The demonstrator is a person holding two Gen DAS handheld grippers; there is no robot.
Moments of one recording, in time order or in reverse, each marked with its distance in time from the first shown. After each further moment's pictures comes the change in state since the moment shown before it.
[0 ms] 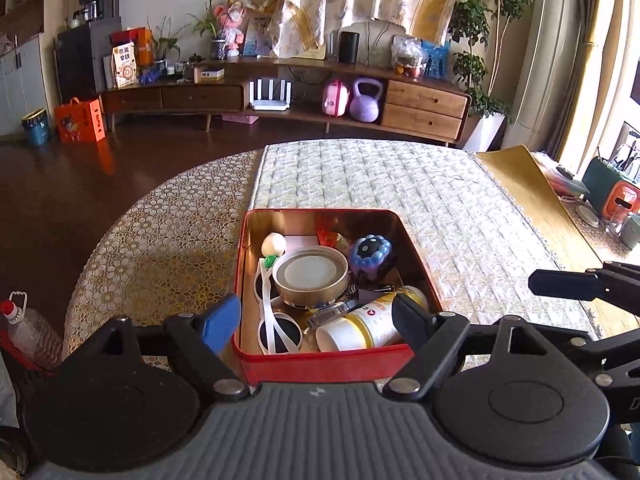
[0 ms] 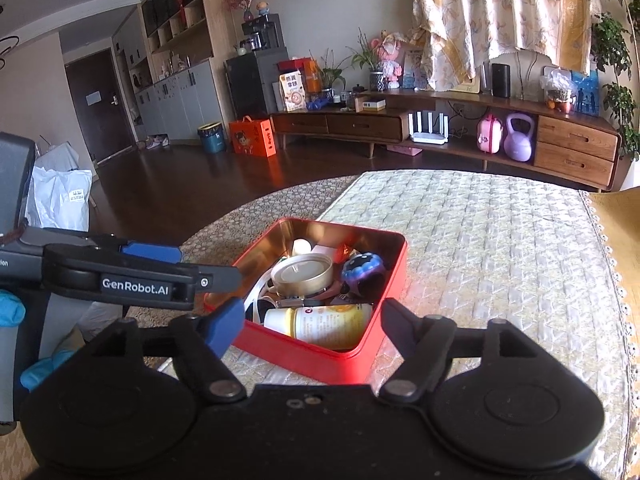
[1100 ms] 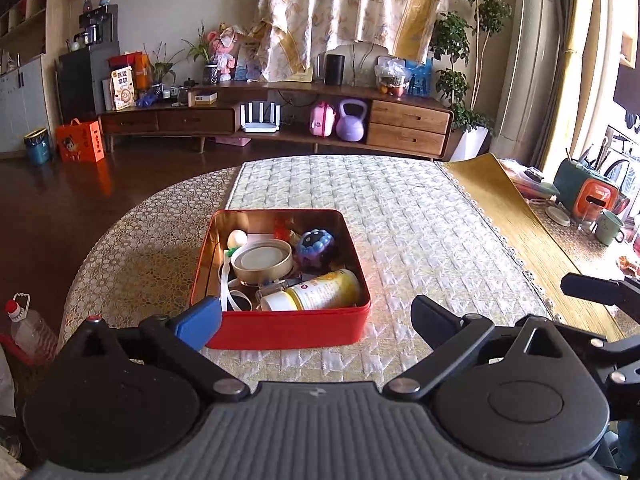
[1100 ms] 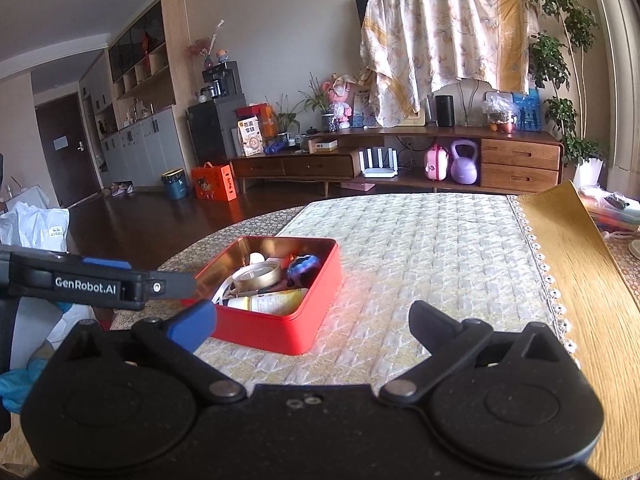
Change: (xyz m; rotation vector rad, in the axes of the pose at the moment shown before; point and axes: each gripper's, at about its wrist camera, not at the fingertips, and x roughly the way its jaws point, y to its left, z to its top) left arm -0.064 -0.061 -0.036 0.019 -0.068 -0.001; right arm -0.079 -0.016 -0.054 0.069 -0.147 -0.122
